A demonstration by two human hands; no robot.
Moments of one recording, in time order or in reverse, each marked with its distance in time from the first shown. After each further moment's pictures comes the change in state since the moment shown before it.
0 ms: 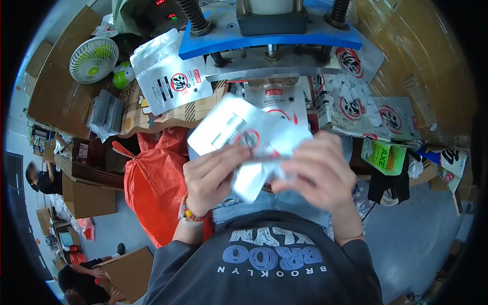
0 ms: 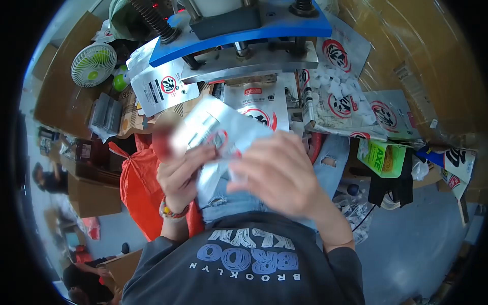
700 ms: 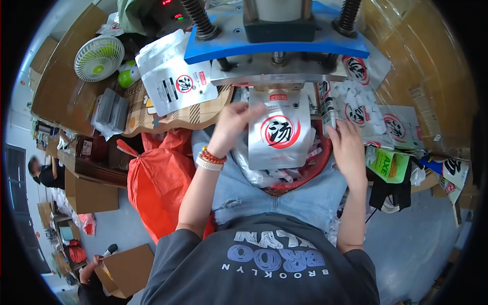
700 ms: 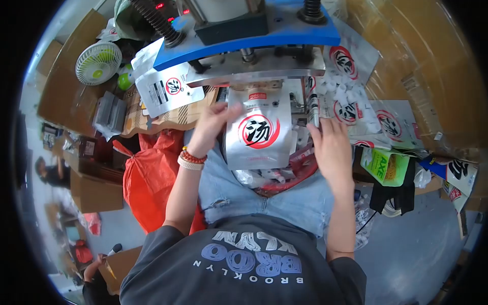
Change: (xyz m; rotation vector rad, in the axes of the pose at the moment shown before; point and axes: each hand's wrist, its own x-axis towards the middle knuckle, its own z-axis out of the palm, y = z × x) left_hand 0.039 -0.095 0.075 -0.691 -0.260 -1.072; right_hand -0.060 0.092 -0.019 -0.622 -0.251 0.636
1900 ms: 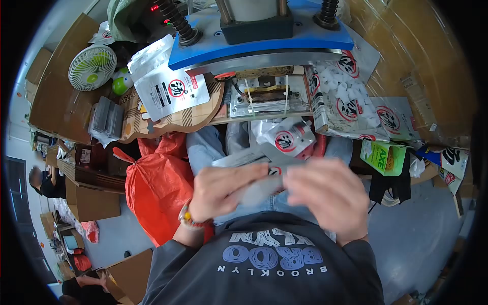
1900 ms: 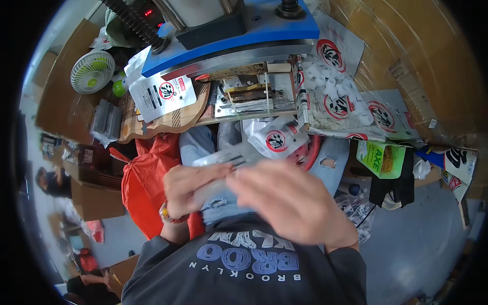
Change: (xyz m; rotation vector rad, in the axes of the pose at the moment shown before) left_hand -0.130 0.040 0.013 0.513 -0.101 0.905; right_hand -0.026 -0.097 -0.091 0.565 0.109 -0.542
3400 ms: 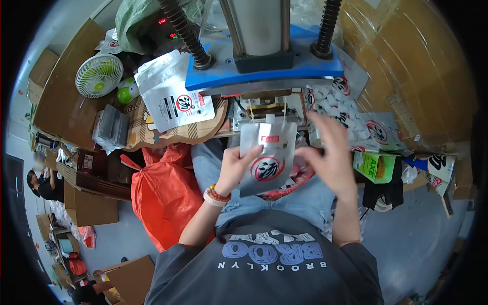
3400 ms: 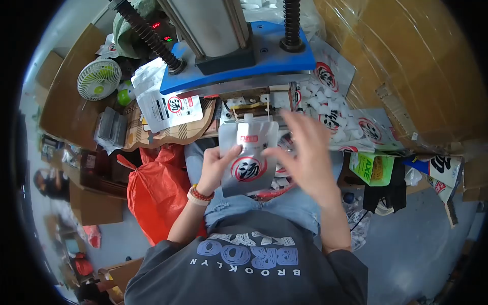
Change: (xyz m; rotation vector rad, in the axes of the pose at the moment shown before) left_hand 0.008 -0.075 0.051 -0.621 0.160 -0.739; right_hand 0.013 0.059 0.003 -0.255 0.053 0.334
